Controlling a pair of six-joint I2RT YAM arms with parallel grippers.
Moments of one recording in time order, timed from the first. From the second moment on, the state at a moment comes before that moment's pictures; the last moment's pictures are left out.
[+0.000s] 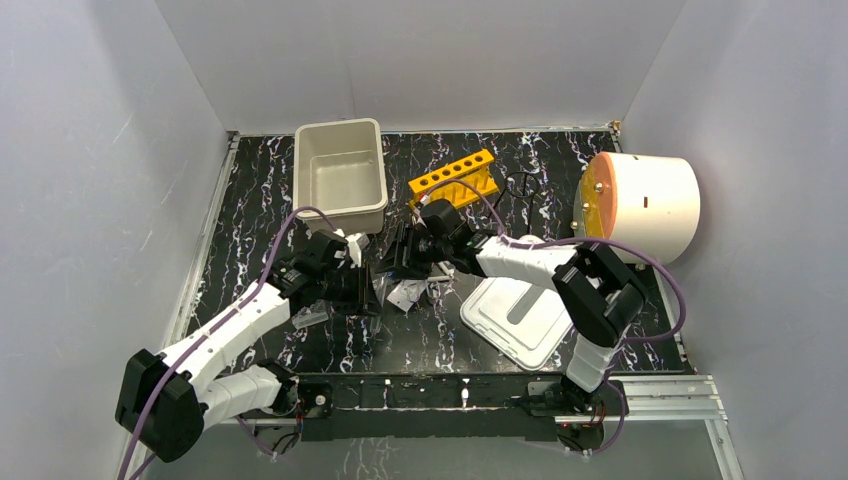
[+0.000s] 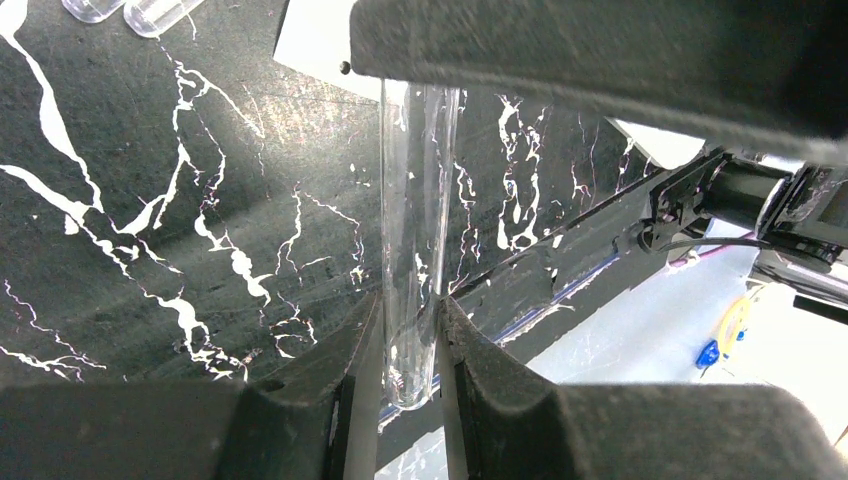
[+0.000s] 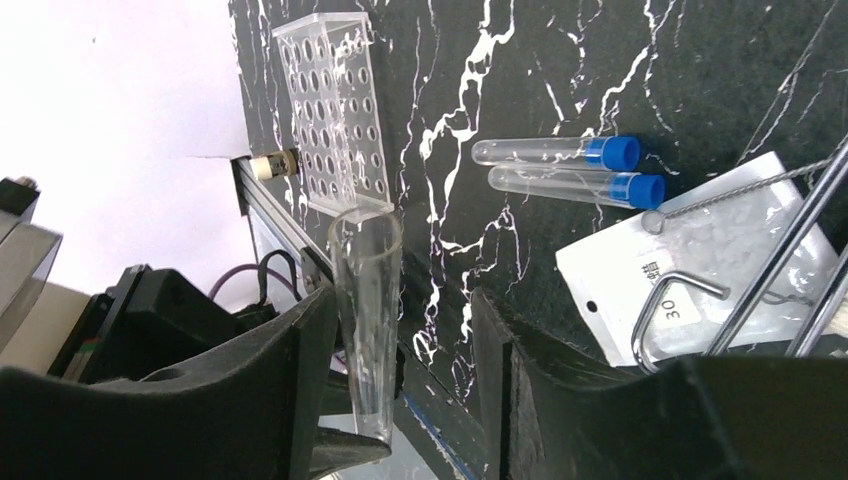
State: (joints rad) left arm -0.57 1.07 0.71 -0.63 0.36 -0.57; right arm 0.85 1.74 1.07 0.03 -0.39 1.01
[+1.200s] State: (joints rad) left arm -0.57 1.19 1.02 -0.68 0.25 -0.56; right arm 0.66 1.58 1.34 -0.33 -0.25 0.71
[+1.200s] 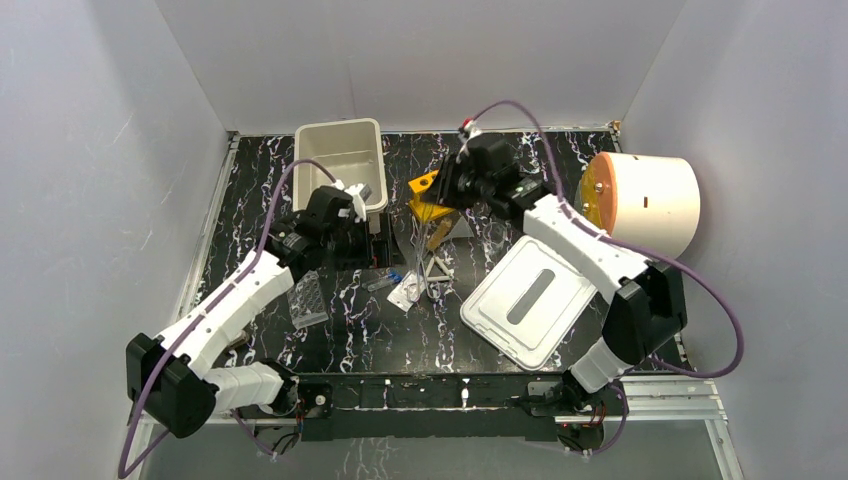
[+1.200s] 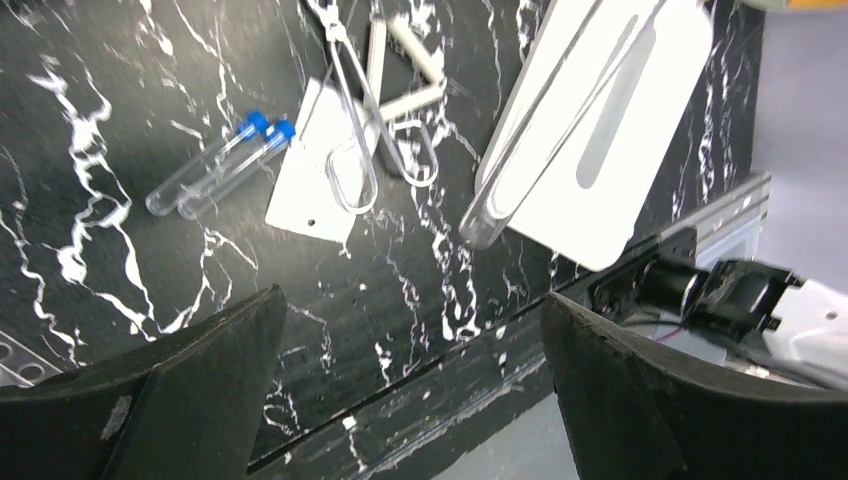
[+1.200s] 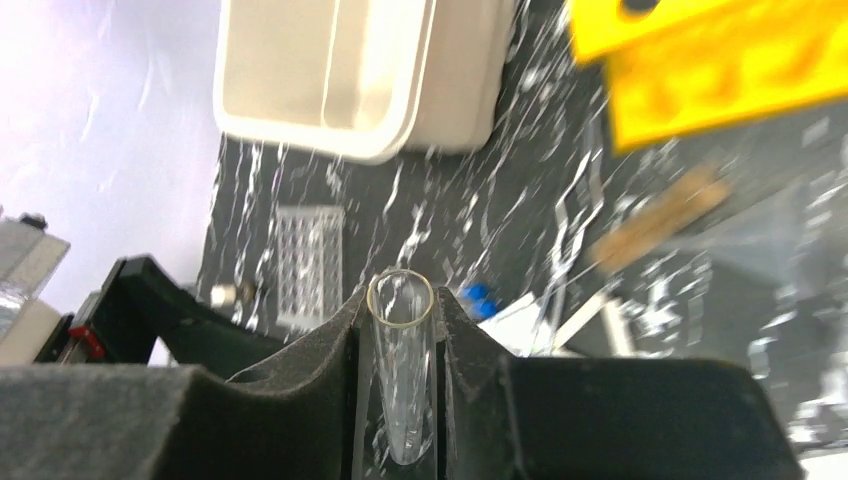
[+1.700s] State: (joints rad) left arm -0.57 1.22 1.16 -0.73 0.15 -0.63; right arm 0.48 1.65 1.79 -0.54 0.16 0.36
